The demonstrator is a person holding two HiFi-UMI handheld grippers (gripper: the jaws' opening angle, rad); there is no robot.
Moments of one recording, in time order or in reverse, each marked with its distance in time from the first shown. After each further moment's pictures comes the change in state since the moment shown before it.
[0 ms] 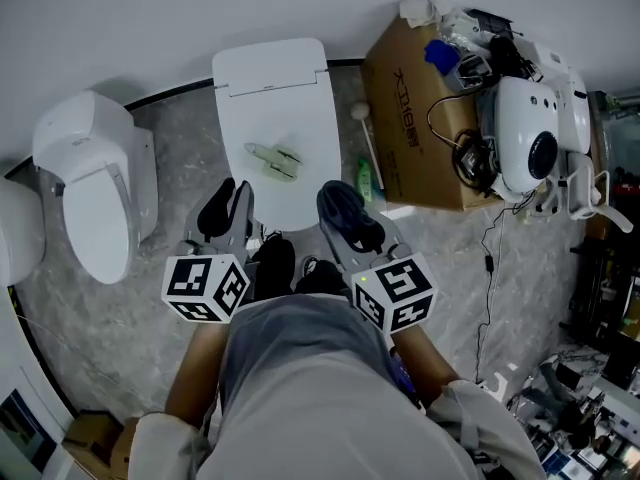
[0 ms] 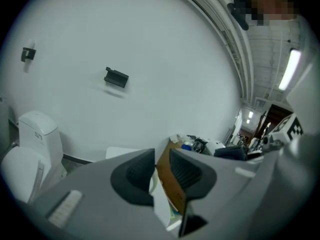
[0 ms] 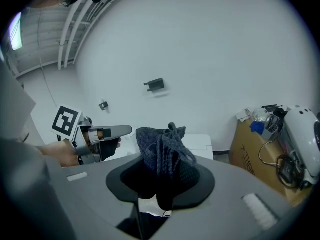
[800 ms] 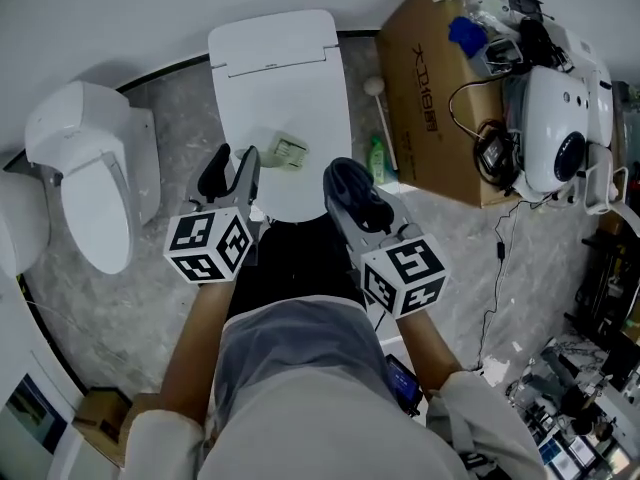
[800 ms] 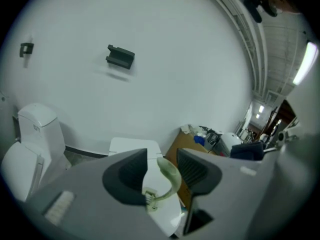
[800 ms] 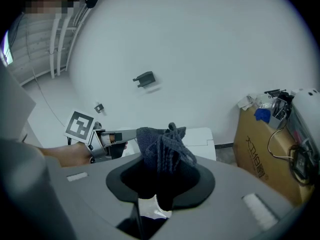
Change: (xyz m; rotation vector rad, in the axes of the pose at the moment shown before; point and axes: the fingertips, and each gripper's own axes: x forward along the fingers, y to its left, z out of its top) left arm 0.106 0.047 -0.038 -0.027 0.119 0.086; right arm 0.066 -0.061 -0.009 0.085 0.035 0.034
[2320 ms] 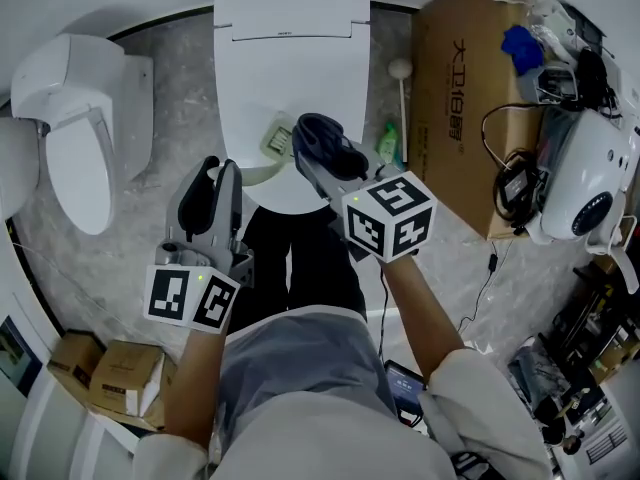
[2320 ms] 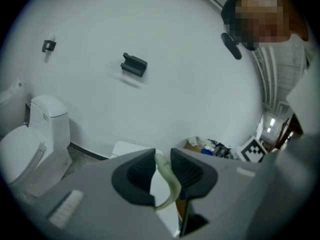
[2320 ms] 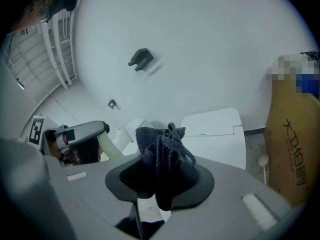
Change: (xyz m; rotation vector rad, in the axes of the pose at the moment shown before) left arm 0.023 0.003 -0.004 -0.112 -0.144 0.101; right arm 0.151 -0.060 -0.020 0.051 0.162 0.309
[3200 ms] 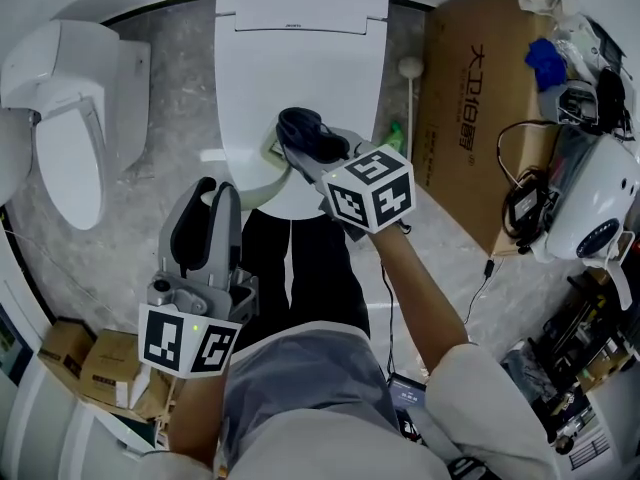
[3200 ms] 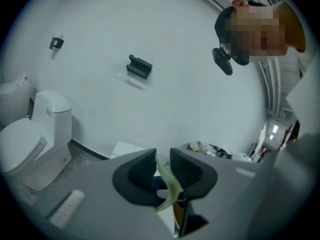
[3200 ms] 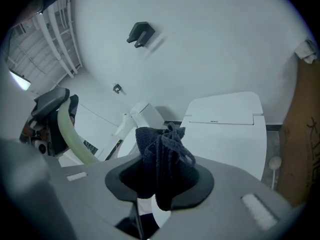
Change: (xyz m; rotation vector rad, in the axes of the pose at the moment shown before) left arm 0.004 0.007 -0.001 -0.049 -0.039 0.019; right arm 0.088 -0.032 -0.038 -0.073 0.165 0.108
